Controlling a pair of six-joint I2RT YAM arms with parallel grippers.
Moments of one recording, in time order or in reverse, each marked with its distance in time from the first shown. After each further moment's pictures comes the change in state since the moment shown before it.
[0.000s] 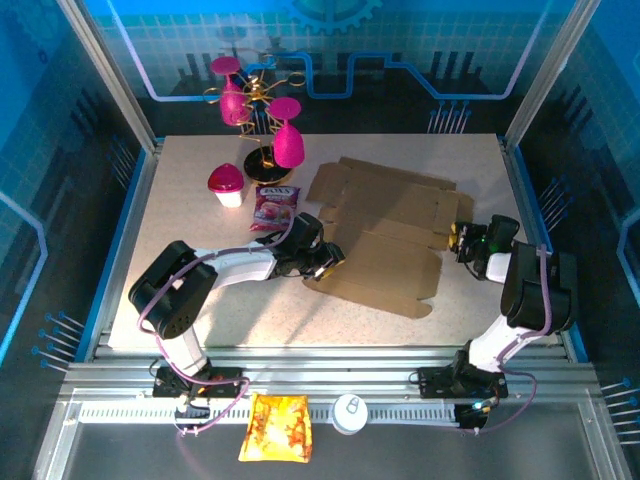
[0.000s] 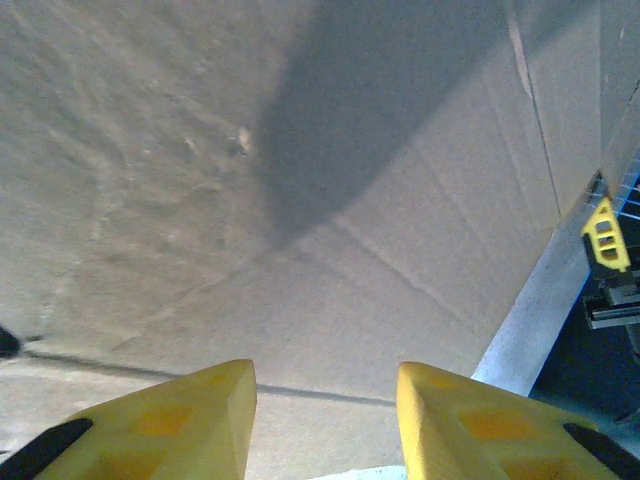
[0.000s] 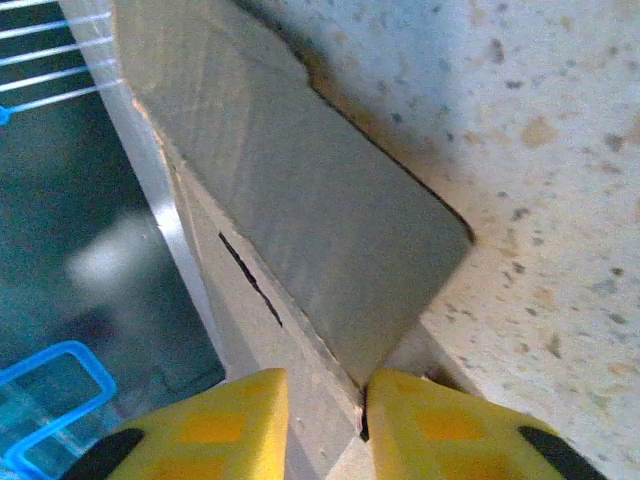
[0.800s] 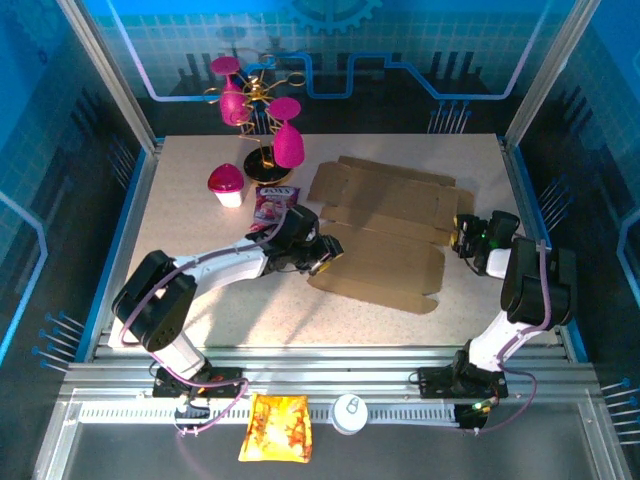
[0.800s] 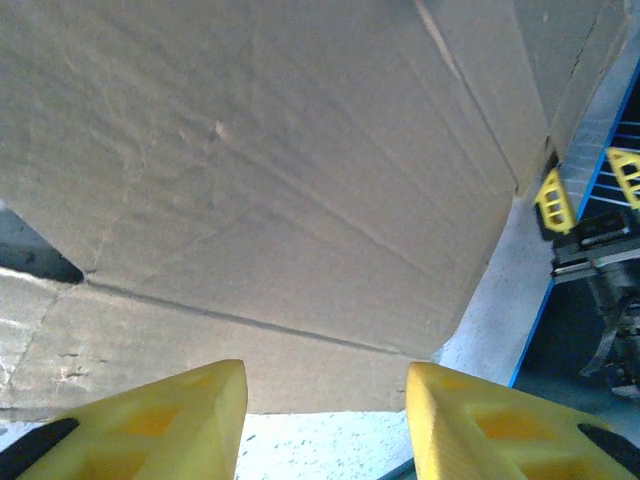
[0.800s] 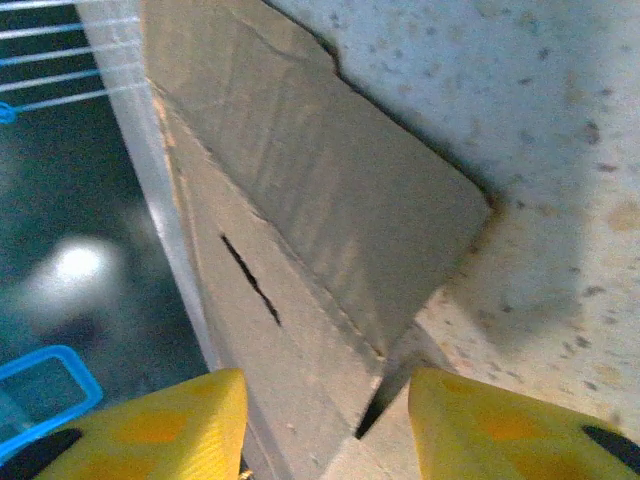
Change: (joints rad) left arm 0.016 -0.105 0.048 -0.132 -0.005 0.059; right arm 0.001 0.035 0.051 -0.033 0.021 -0.066
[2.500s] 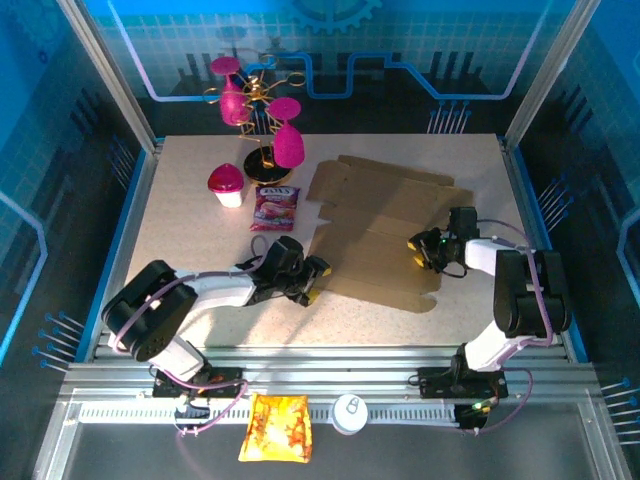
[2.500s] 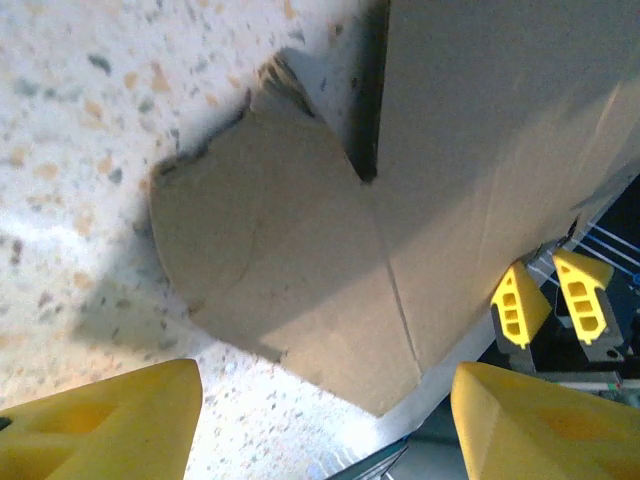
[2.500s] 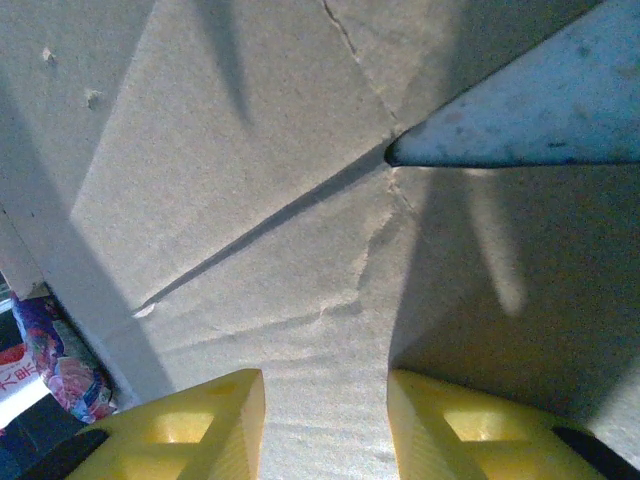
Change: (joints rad) left arm -0.026 -0.056 -0.351 0.319 0.002 -0.451; right arm 0.275 -0.085 0.089 -0.542 -0.054 -0.385
